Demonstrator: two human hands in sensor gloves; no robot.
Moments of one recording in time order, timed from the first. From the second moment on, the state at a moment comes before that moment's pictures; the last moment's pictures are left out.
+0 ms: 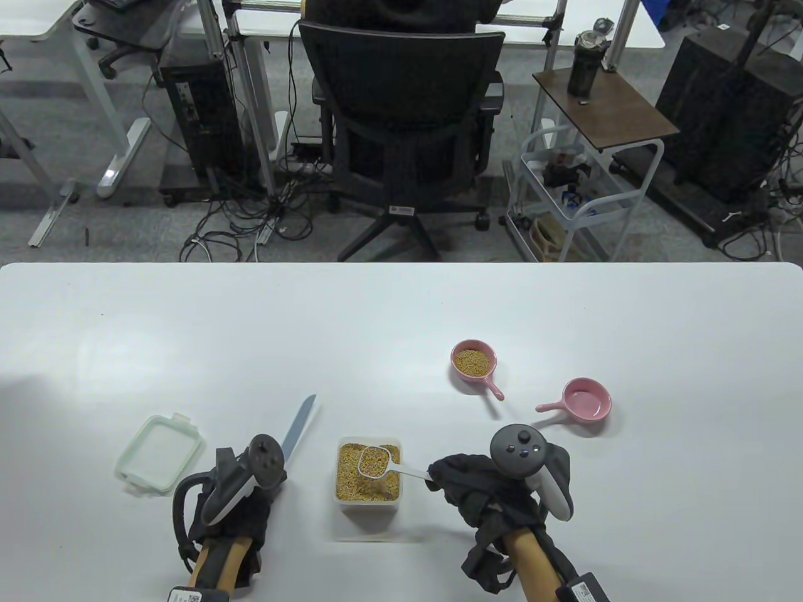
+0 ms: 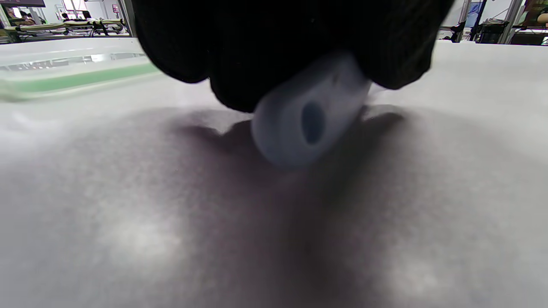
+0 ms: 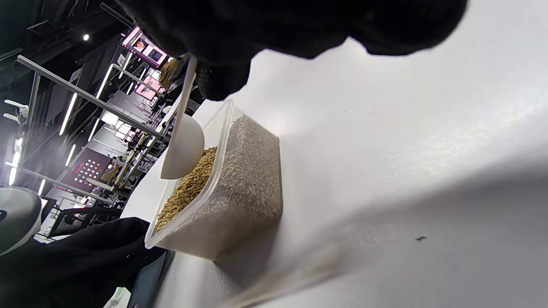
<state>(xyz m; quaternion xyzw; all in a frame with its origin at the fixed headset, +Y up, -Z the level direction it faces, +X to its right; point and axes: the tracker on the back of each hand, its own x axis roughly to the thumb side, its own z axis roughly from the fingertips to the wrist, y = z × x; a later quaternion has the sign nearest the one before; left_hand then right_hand) -0.239 -0.762 -0.292 -0.13 0.08 0.00 0.99 0.125 -0.736 -0.289 0.04 0.19 0.89 0.41</state>
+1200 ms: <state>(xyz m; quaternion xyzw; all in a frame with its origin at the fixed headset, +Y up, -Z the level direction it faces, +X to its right) -0.226 -0.727 -0.265 0.08 -0.02 -0.01 1.00 0.129 -0.734 -0.288 0.04 0.18 0.89 0.42</state>
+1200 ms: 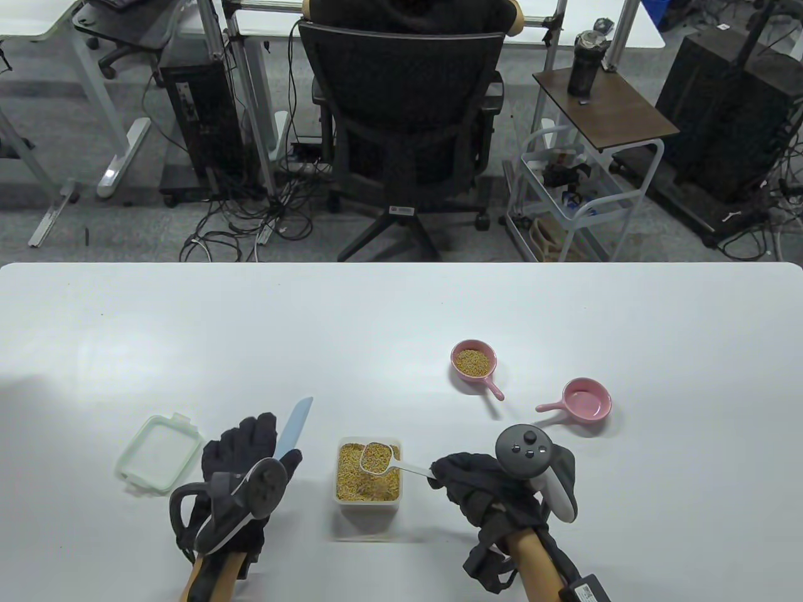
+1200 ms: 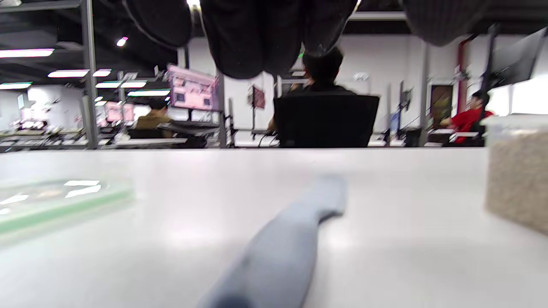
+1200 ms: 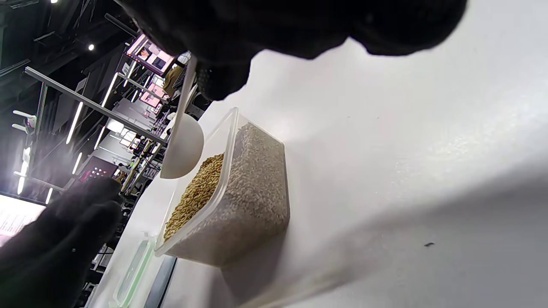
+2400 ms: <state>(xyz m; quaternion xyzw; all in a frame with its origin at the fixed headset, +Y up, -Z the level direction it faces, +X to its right) -0.250 -0.755 -0.277 -0.03 -0.03 0.06 1.00 0.171 -0.697 -0.318 -0.07 0.09 0.83 0.54</state>
